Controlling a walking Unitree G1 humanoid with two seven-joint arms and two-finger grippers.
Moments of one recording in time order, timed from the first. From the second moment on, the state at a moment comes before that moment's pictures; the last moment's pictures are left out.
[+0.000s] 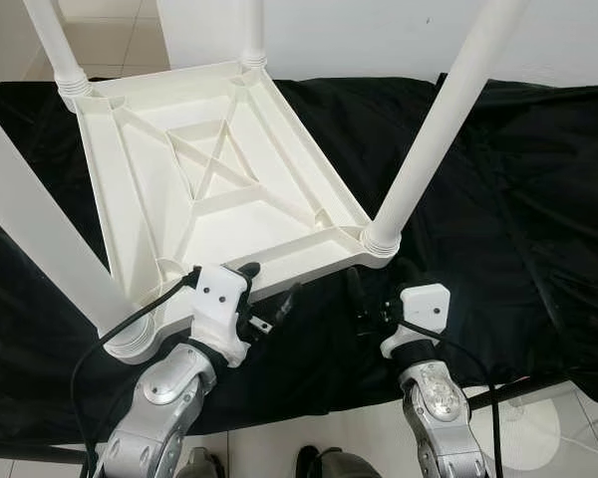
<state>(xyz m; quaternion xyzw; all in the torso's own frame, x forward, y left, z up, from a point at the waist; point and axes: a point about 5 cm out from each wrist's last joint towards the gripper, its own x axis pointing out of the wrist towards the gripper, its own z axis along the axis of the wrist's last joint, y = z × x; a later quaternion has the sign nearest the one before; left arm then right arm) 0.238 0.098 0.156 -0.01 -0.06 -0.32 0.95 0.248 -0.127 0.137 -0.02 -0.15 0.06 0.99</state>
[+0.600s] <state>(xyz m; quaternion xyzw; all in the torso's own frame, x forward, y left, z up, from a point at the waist) 0.236 0.094 0.160 0.01 -0.06 -0.33 0.94 0.256 -0.127 0.147 -0.01 -0.16 0.11 0.98</state>
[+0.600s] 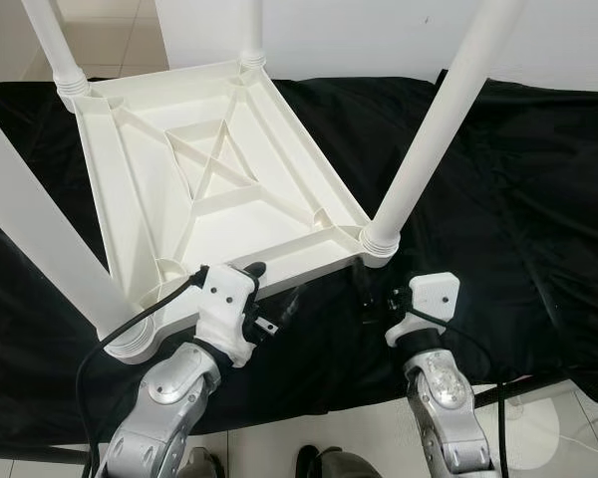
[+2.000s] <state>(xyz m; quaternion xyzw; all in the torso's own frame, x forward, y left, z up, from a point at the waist) 0.160 0.168 0.174 0.15 0.14 -0.52 0.83 0.315 -0.155 0.161 -0.02 -0.15 0.18 0.97</state>
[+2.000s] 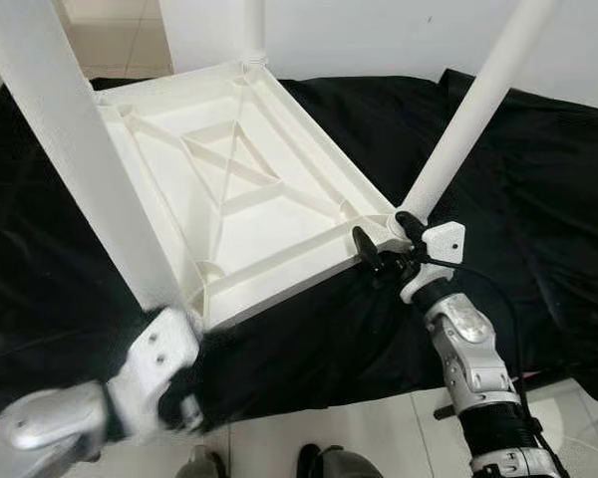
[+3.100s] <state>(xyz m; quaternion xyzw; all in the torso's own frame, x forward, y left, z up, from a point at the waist) 0.242 0.236 0.215 0.11 -0.03 -0.26 0.96 0.293 -0.131 0.143 0.01 -0.14 0.22 0.97</state>
